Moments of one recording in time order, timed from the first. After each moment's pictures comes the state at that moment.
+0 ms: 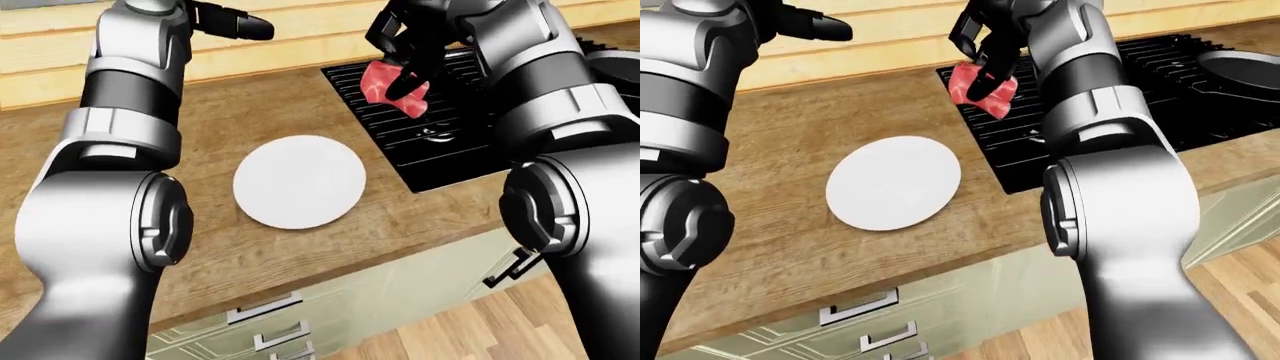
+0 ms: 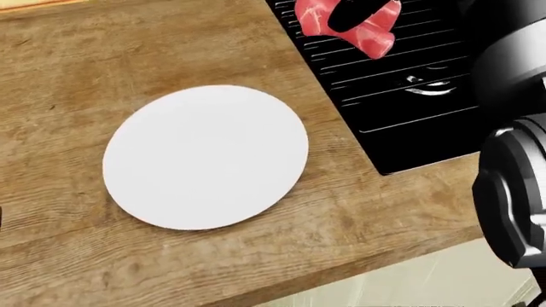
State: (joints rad) left arm -1.63 0.40 0.13 1.15 0.12 0.44 0.00; right arm -1.71 -0.35 -0.03 1.28 -0.68 0.15 0.77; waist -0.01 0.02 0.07
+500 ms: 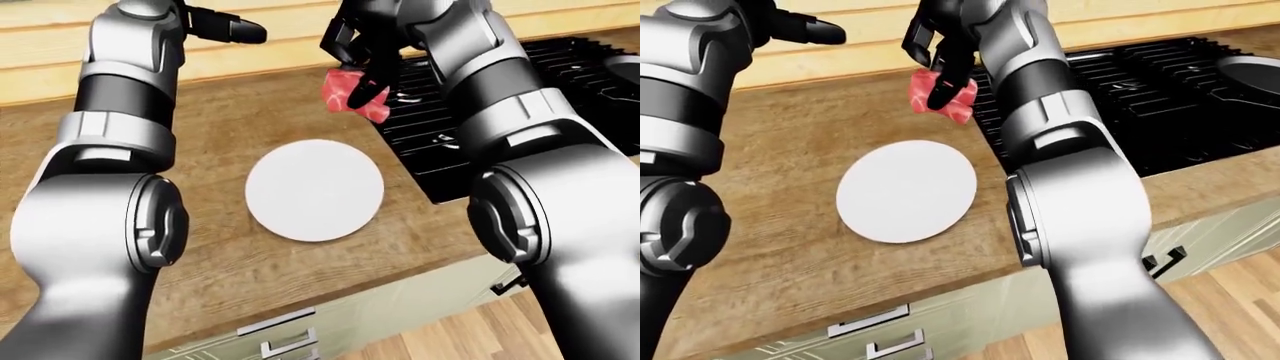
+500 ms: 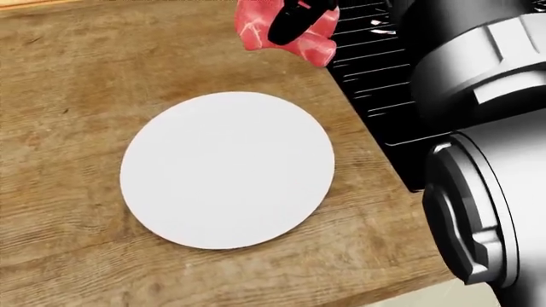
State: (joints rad) left arm -1.62 0.42 0.13 1.15 0.12 0.44 0.00; right arm -1.73 -0.23 -0.02 1.27 -0.66 0.12 0.77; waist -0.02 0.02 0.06
